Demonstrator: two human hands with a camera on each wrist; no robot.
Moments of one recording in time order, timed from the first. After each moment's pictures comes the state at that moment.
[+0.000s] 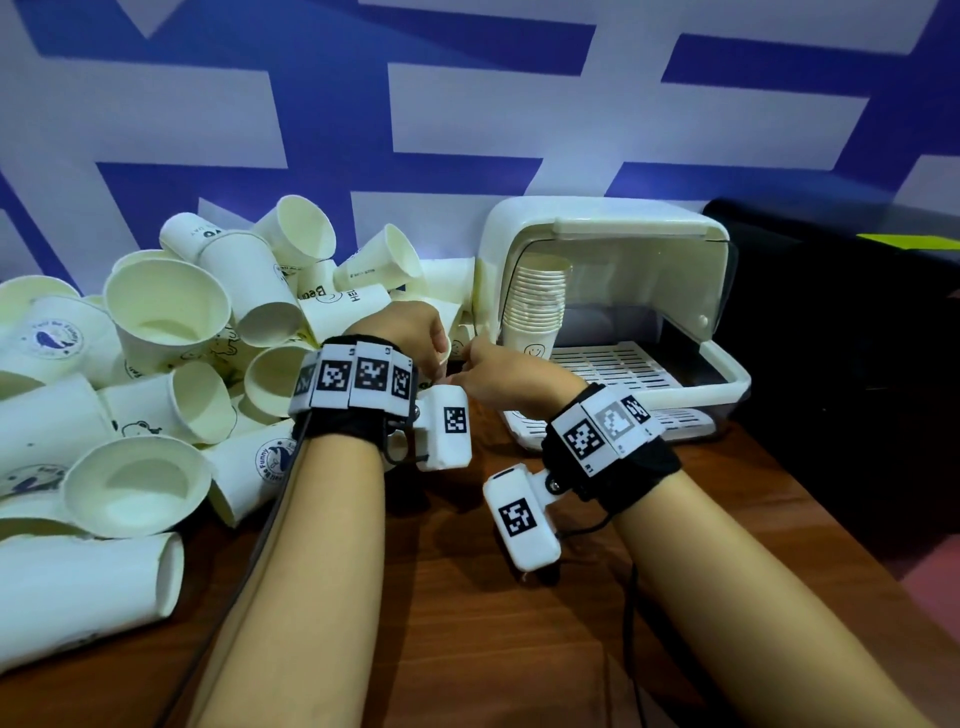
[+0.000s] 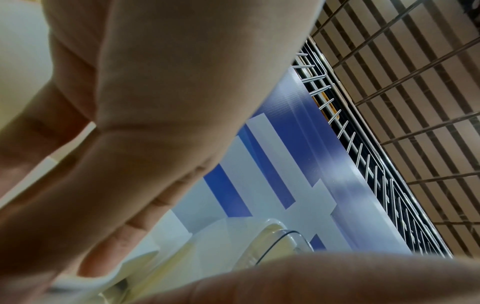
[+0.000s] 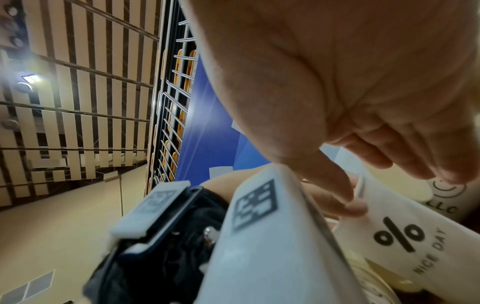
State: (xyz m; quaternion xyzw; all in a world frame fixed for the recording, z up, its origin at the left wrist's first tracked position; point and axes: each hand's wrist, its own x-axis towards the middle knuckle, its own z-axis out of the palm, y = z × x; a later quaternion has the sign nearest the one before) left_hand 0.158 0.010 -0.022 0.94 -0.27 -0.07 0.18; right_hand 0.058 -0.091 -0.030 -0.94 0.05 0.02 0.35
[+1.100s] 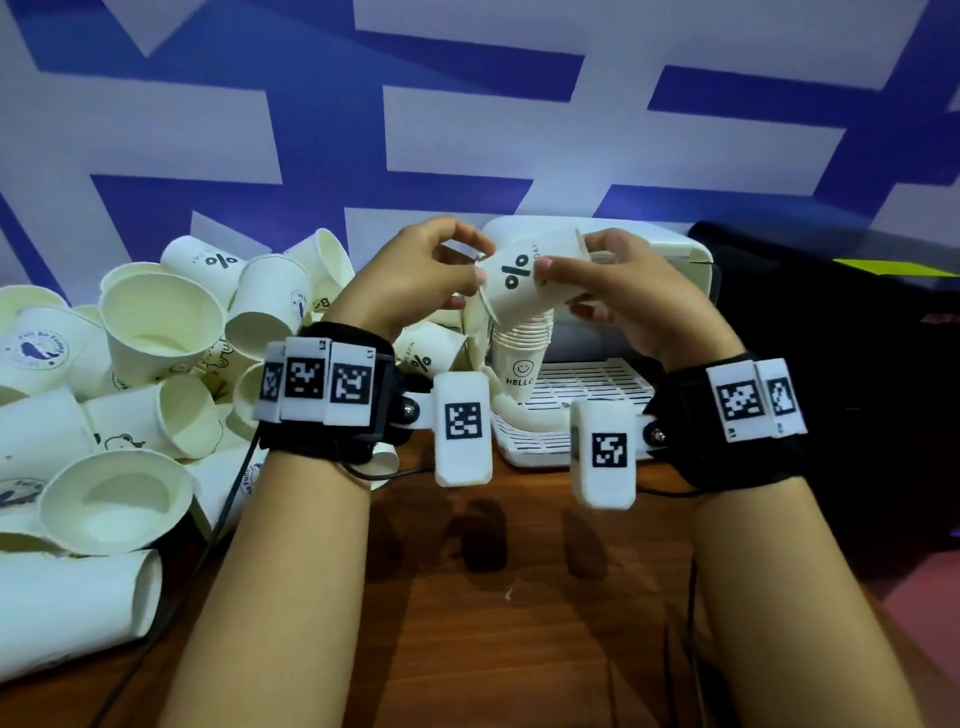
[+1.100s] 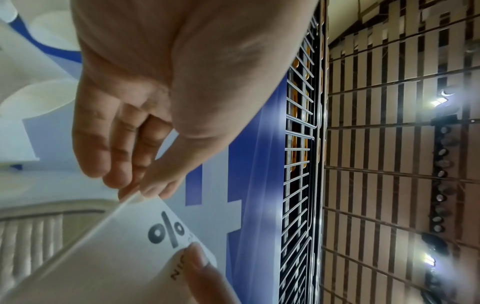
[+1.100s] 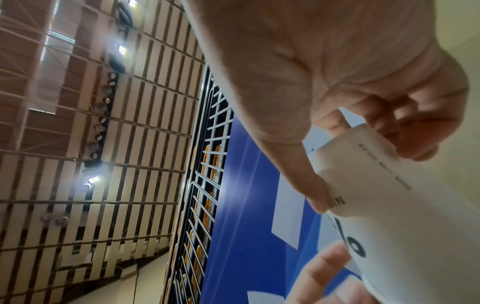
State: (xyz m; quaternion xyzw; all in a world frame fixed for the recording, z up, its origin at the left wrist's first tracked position) left_hand 0.117 0.005 0.030 0.75 -0.33 -0.04 0.57; right_hand 0.038 -0.174 0.030 -0.78 0.09 -0.23 0.57
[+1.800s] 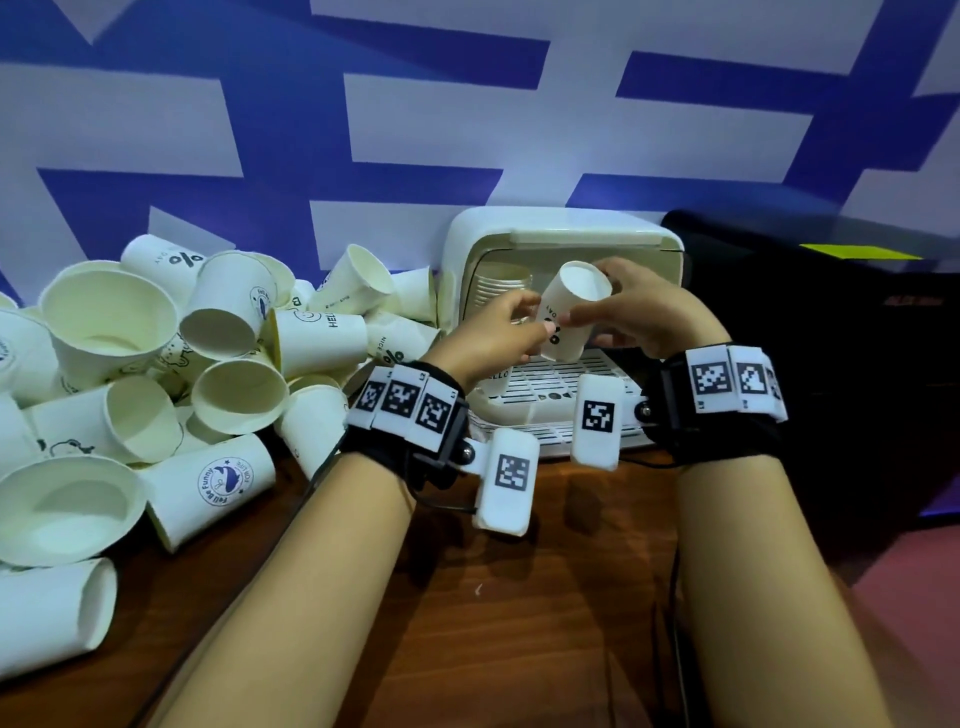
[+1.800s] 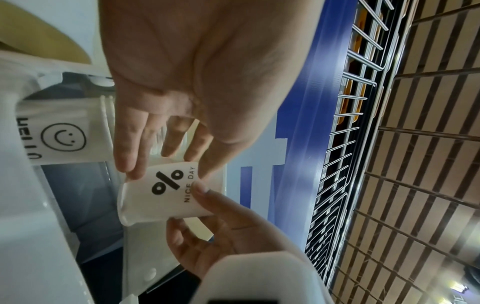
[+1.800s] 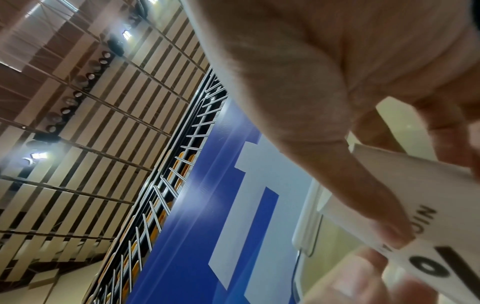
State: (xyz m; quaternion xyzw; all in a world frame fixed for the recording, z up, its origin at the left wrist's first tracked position) left_hand 0.102 -0.084 -0.026 0.74 -0.36 -0.17 0.55; right_hand 0.036 -0.235 0.006 -0.83 0.18 -0.17 0.50
